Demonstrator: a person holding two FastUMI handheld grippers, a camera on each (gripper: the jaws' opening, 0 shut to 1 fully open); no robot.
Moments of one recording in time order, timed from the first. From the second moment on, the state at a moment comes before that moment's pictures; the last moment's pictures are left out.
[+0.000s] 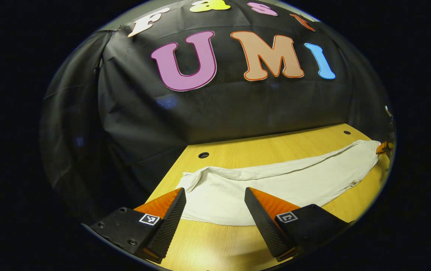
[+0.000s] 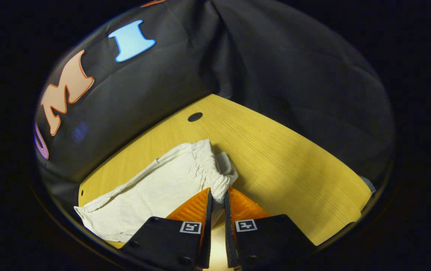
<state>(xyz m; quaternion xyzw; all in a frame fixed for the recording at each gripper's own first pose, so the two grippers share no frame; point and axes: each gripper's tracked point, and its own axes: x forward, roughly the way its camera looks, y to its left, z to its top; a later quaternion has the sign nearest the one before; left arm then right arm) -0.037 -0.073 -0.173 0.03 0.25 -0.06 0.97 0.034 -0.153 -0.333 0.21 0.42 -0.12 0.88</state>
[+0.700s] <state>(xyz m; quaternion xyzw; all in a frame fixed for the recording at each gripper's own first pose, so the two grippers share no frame) 0.003 -0.010 -0.179 -0.02 0.23 -0.06 0.97 0.077 0.020 -0.218 0.16 0.33 0.02 0.93</state>
